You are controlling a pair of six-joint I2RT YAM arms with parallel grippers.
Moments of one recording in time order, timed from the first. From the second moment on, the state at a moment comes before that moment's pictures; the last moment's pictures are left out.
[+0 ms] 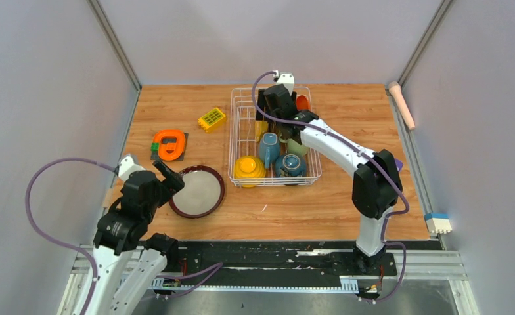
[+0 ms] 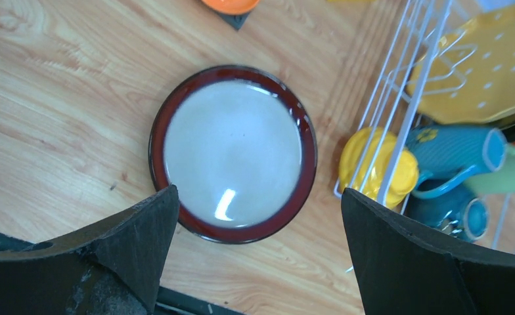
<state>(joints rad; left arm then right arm) -0.30 0.42 0.80 -0.97 -0.40 -0.86 0.68 1.85 1.61 -0.27 0.43 0.45</state>
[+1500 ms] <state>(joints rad) -0.30 0.46 0.77 -0.91 -0.33 -0.76 0.71 2.09 1.87 -0.37 0.57 0.35</state>
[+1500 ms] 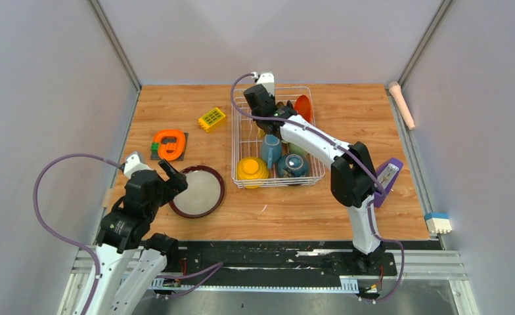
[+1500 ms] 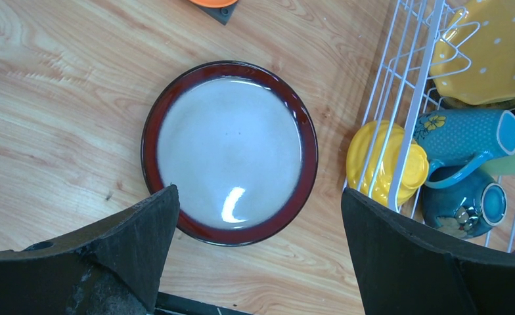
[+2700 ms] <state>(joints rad) -0.30 0.47 0.75 -0.91 -0.31 -0.77 0.72 2.05 1.90 -0.36 0.68 0.08</state>
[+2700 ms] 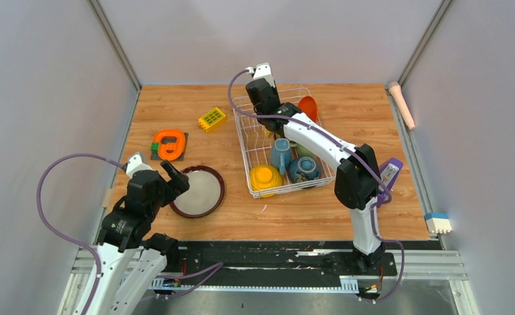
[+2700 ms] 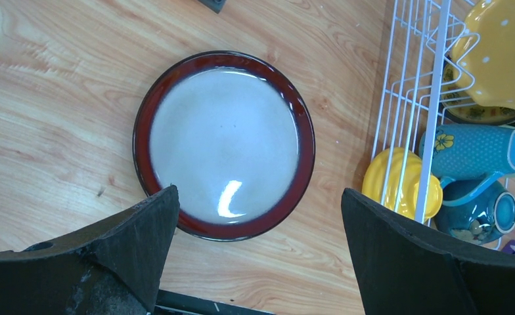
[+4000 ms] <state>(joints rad) -0.30 0.57 0.51 -0.14 0.51 -0.81 0.64 0.74 0.68 -0.14 -0.04 0.91</state>
